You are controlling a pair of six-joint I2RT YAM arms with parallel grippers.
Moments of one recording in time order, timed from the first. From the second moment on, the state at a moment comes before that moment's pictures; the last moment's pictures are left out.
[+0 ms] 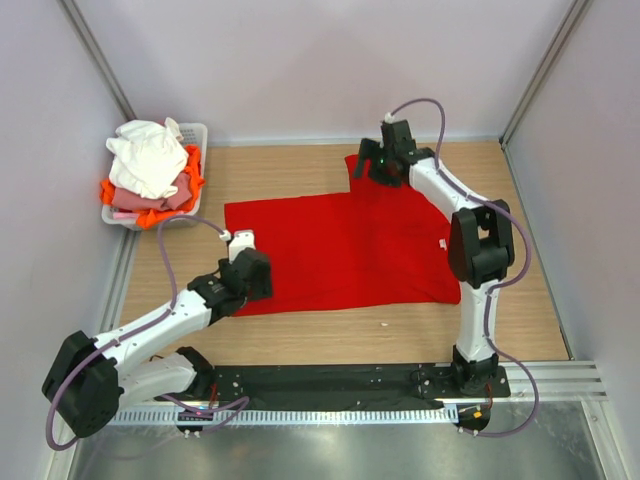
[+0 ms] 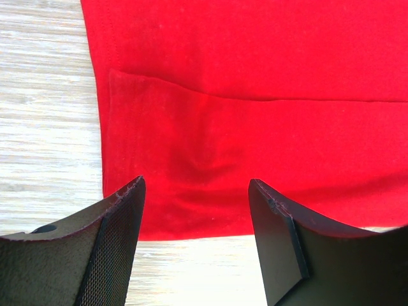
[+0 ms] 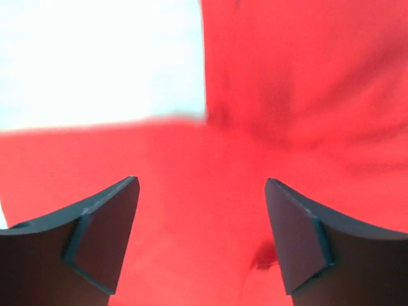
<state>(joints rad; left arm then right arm) -0.70 1.07 0.58 -0.45 -0.45 -0.65 0.31 2.05 1.68 -0.44 -0.08 0.48</state>
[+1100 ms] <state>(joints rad) -0.77 1.00 0.57 -0.44 -0.52 -0.65 0.20 2.77 2.57 -0.42 0.29 0.36</state>
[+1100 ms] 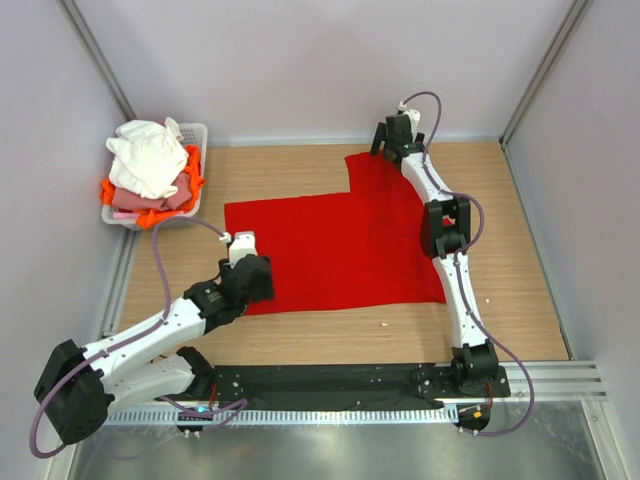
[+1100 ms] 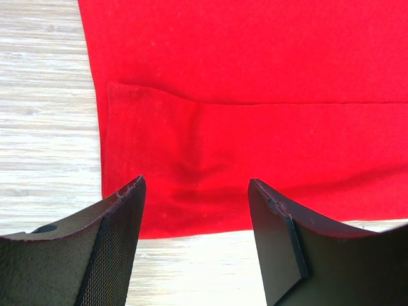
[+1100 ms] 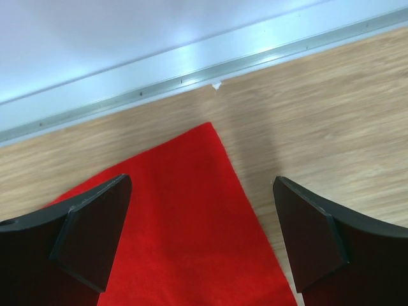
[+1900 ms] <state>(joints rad) -0.78 1.21 0.70 -0.52 -0.62 -0.69 0.21 2.64 2.29 -0.24 0.18 0.39</state>
